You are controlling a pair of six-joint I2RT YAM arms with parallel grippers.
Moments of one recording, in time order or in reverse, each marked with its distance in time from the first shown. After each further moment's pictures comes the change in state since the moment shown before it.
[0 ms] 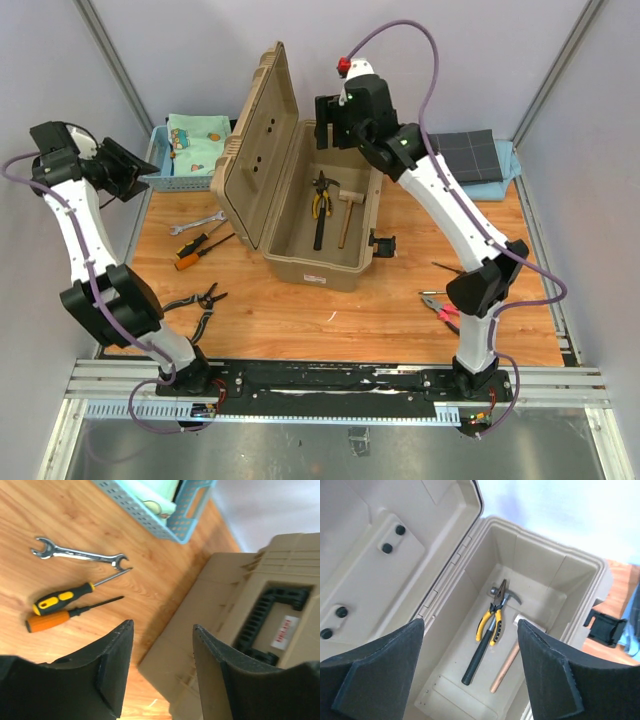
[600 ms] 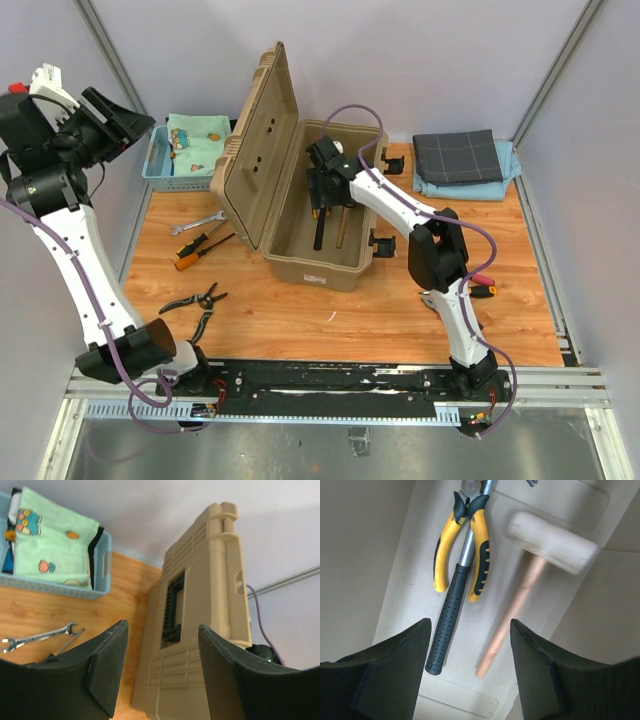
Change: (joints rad) left arm -0.054 -0.175 0.223 0.135 0.145 0.072; right arm 0.000 0.323 -0.153 -0.094 0.009 0.148
